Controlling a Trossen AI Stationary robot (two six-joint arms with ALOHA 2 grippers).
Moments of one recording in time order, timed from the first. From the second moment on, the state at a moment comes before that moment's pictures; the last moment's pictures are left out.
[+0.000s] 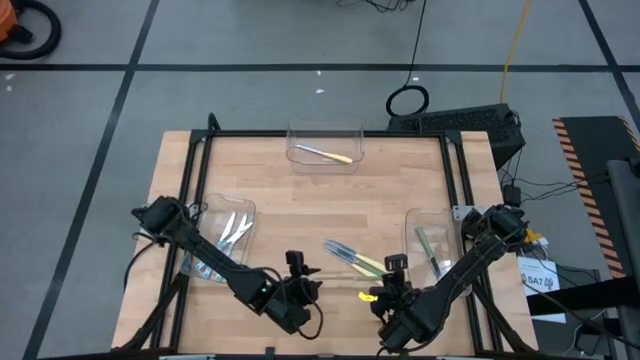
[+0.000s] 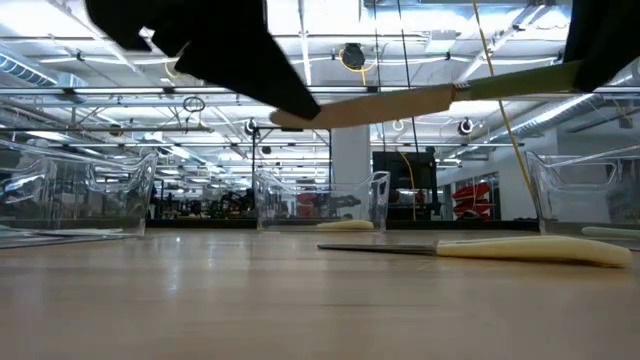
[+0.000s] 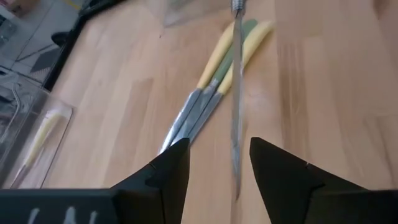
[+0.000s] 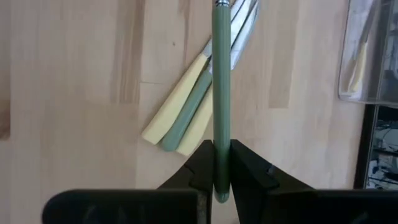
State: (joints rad) left arm -0.61 1.95 1.31 -0.33 -0.79 -0.27; right arm 0.76 1.90 1.55 -1.40 0.55 0.66
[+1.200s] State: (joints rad) left arm -0.70 1.94 1.48 -1.06 -1.02 -0.52; right arm 0.76 1.90 1.55 -1.34 0.76 1.43
